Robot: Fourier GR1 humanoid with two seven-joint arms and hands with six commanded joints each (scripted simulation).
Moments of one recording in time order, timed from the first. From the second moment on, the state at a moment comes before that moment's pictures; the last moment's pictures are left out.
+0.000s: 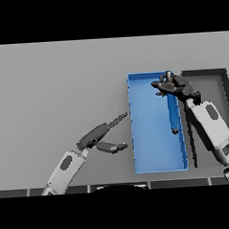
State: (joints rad) left arm -0.23 0.15 -0.51 -1.62 -0.03 -0.28 0.11; right arm -0.64 -0.62 0.39 -1.24 -0.72 -0.07 0.61
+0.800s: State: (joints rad) left arm -0.23 0.15 -0.51 -1.60 -0.04 -0.28 0.09; right arm -0.80 -0.77 0.83 -1.13 -0.88 -0.04 0.60
